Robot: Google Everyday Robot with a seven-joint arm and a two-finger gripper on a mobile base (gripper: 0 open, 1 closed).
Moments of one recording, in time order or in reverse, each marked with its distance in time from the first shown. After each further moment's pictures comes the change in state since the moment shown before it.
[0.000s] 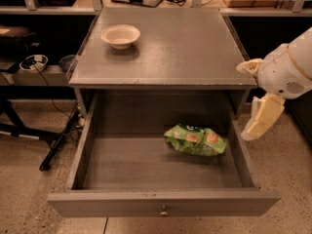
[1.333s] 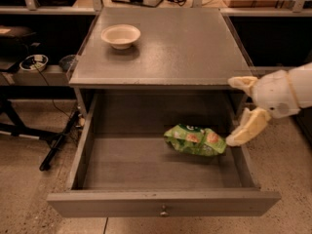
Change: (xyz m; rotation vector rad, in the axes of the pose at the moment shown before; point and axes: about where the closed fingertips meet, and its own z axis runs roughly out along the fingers) arm 0.006 -0.001 0.042 -0.022 -0.369 0.122
